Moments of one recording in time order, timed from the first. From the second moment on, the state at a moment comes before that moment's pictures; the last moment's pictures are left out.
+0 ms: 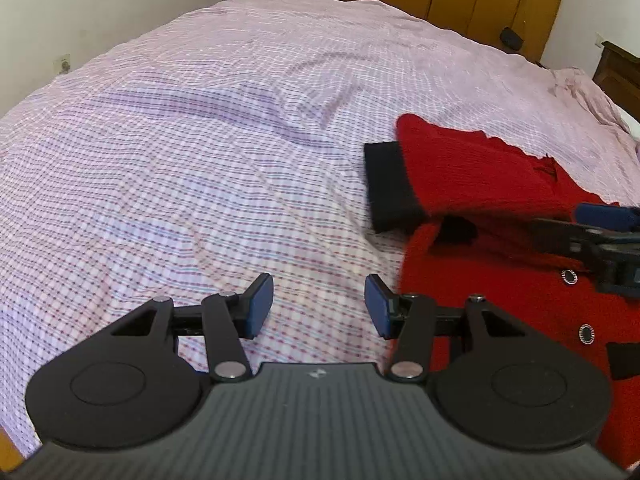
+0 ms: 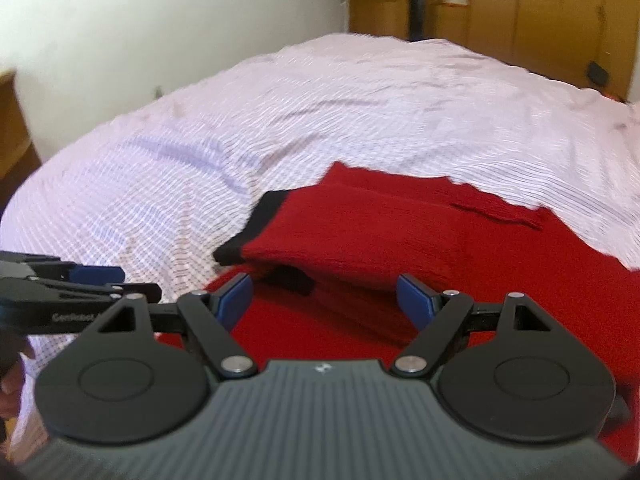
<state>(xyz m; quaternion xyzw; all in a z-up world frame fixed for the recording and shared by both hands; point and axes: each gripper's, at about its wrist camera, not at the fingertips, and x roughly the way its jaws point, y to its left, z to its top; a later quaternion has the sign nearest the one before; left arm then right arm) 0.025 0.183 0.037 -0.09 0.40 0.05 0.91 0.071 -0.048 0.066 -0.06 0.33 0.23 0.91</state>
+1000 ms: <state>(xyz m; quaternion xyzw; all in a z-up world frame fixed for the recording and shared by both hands) 0.021 0.192 0.050 -0.12 0.37 0.03 0.92 0.108 -0.006 0.072 -0.09 0.28 0.20 0.93</state>
